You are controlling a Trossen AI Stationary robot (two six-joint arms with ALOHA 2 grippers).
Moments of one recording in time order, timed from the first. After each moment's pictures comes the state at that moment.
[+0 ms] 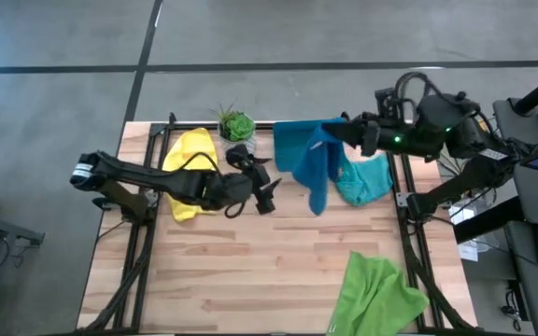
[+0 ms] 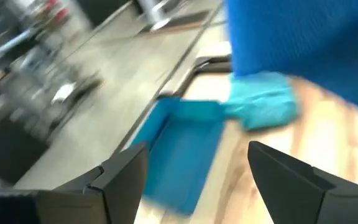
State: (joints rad) left arm -0.16 1.50 1.32 -0.24 -0.71 0.08; right arm 0.12 1.33 1.91 -0.63 0.35 0.86
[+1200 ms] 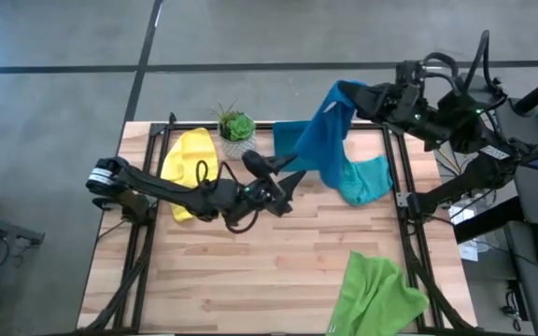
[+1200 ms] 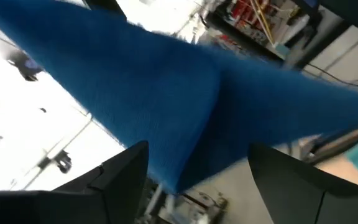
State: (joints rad) left arm -0.22 1.66 1.33 0.71 -0.79 1.28; right arm 0.06 1.31 1.91 -0.30 0.34 0.88
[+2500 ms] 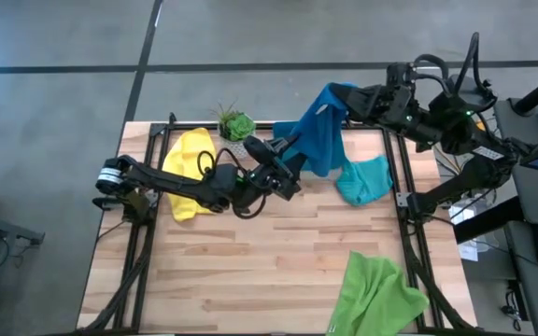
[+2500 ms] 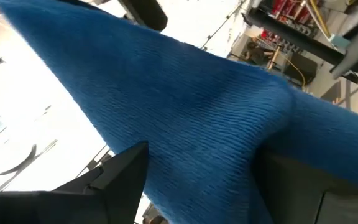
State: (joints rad) left arm -0.14 1.72 1.42 0.86 -0.73 1.46; right arm 0.06 1.35 1.91 -0.25 0.31 0.89
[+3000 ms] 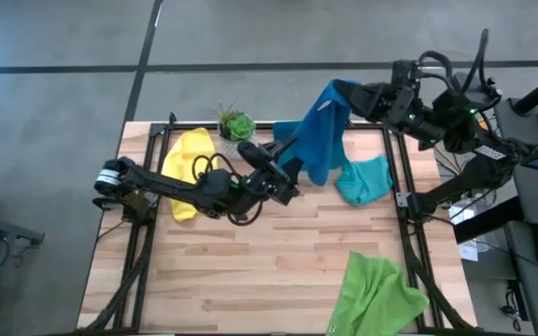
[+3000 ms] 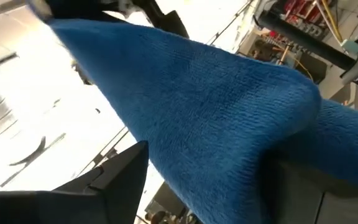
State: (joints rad) left arm -0.20 1.71 1.45 0.89 -0.81 1.50; right arm 0.05 1.33 1.91 -0.25 0.32 0.81
